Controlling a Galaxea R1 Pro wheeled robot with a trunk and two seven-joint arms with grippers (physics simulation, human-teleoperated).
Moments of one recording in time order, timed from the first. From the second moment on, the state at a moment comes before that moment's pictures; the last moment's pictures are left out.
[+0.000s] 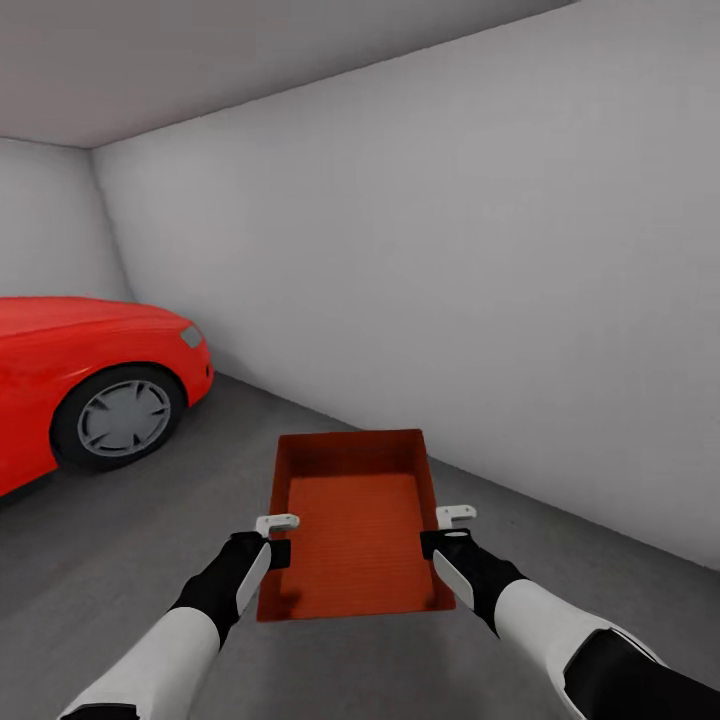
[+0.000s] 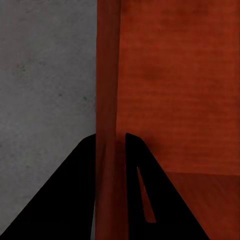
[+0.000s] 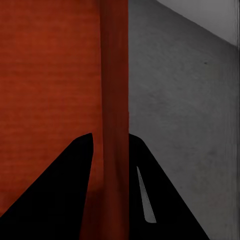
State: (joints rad) left arm -0.70 -0.11 0.03 -0.55 0.07 0.54 0.19; right arm -0.83 0.07 0.63 -0.27 -0.57 0.23 -0.32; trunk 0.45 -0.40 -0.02
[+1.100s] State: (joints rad) left arm -0.70 -0.11 0.03 -0.55 0.07 0.54 0.19; right arm -0.83 0.07 0.63 -0.27 -0.57 0.23 -0.32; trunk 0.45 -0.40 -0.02
